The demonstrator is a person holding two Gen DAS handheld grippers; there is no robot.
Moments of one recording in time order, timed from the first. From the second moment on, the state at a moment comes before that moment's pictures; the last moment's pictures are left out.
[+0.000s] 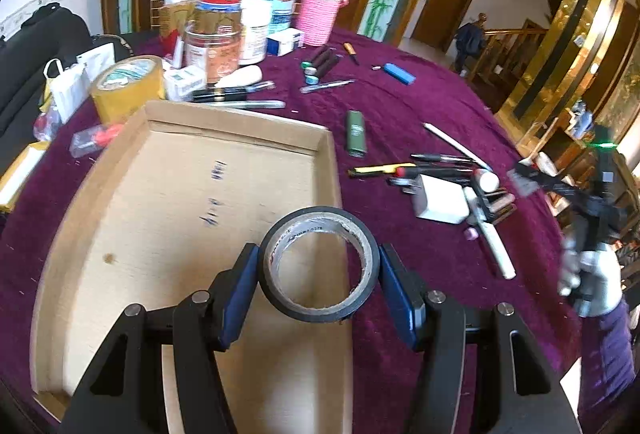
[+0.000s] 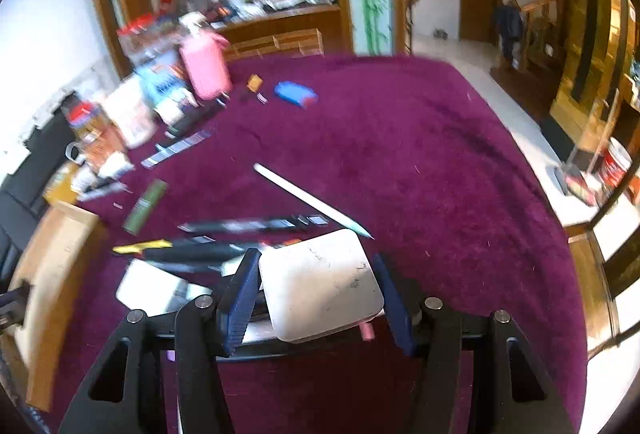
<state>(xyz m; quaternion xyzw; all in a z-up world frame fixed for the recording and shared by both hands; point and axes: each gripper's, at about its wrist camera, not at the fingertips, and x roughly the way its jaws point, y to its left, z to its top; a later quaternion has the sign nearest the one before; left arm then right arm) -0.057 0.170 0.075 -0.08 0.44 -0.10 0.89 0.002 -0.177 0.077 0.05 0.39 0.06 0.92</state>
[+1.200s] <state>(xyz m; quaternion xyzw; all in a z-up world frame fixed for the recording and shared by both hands) 0.081 0.243 0.026 -0.19 0.51 -0.09 0.83 0.045 0.132 0.043 -0.20 0.40 0.30 0.84</state>
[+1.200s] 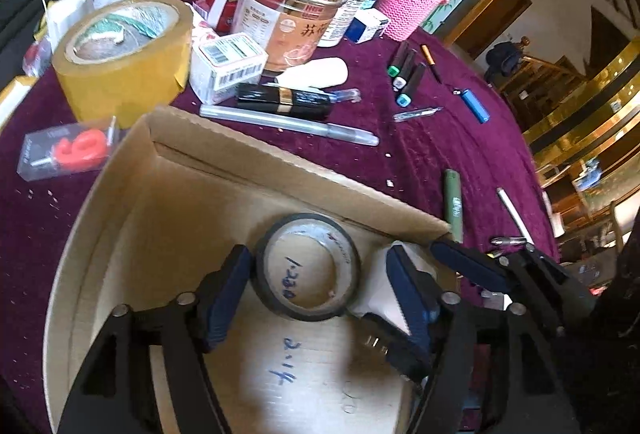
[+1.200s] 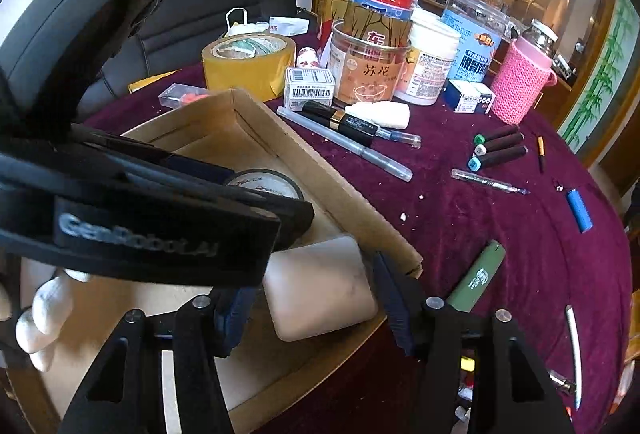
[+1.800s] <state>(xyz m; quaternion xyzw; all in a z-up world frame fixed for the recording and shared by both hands) 0.022 0.241 0.066 -0.24 0.48 -0.09 0.84 0.005 -0.044 0.104 0.02 0.34 0.17 0.93</state>
